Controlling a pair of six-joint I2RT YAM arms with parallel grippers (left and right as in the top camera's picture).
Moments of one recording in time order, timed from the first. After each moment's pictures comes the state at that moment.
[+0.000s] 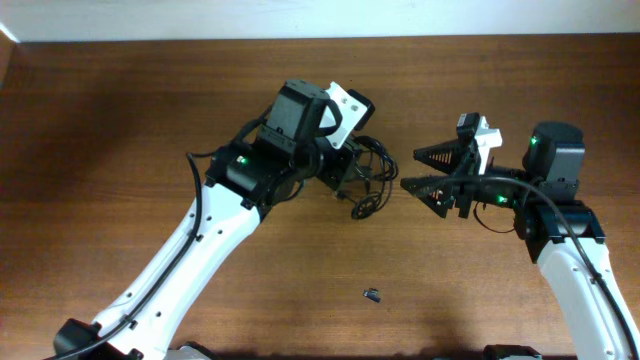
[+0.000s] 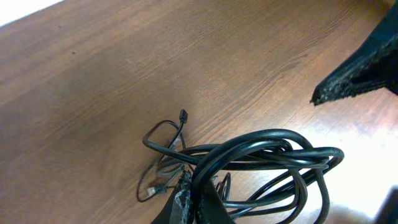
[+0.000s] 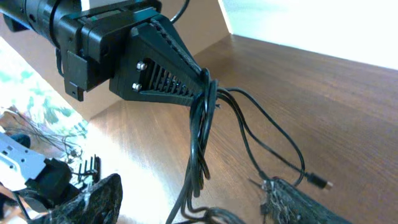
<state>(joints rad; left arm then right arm) -0.55 1.51 1.44 -0.70 0.25 0.03 -0.04 1.23 0.86 -0.21 -1.22 -0.16</state>
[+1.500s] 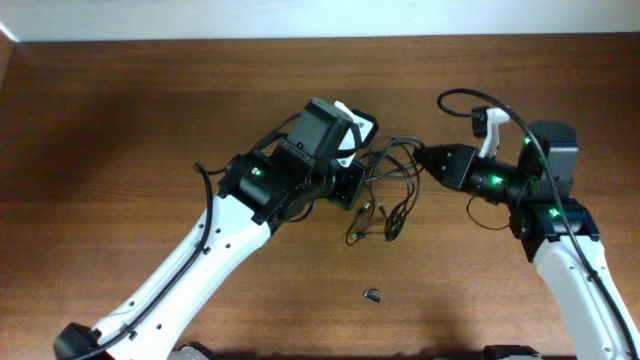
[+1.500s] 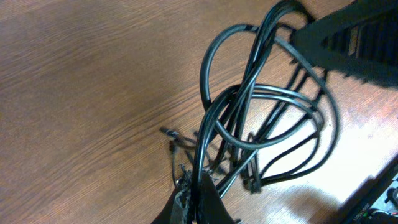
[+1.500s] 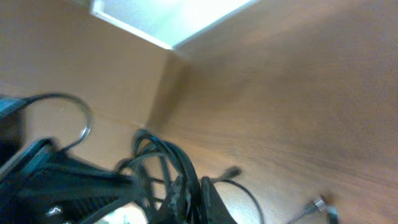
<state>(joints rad) -0.64 1.50 1.46 -0.87 0.14 -0.15 -0.02 1.24 0.86 -0.23 -0.87 0.60</state>
